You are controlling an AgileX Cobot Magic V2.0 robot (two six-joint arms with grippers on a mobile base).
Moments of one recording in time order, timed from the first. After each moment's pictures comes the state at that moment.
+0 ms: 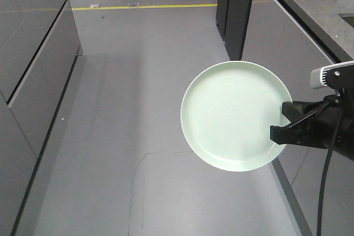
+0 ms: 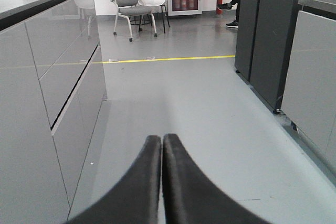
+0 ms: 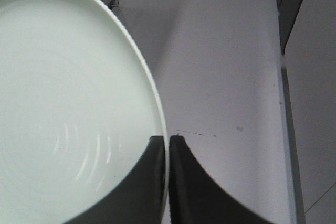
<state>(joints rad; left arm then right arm) 0.03 -0.01 0.03 0.00 0.18 -0.06 0.24 1.07 -0.64 0.41 0.12 -0.38</state>
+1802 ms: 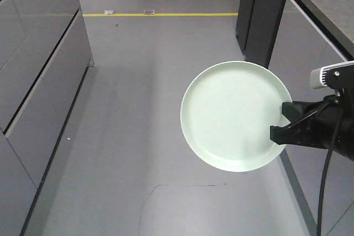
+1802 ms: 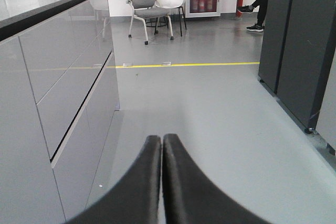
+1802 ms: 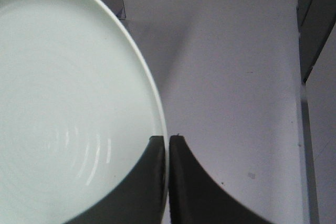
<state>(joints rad) 0.03 -0.01 0.03 0.00 0.18 -0.06 0.24 1.07 -0.64 0.41 0.12 -0.38</state>
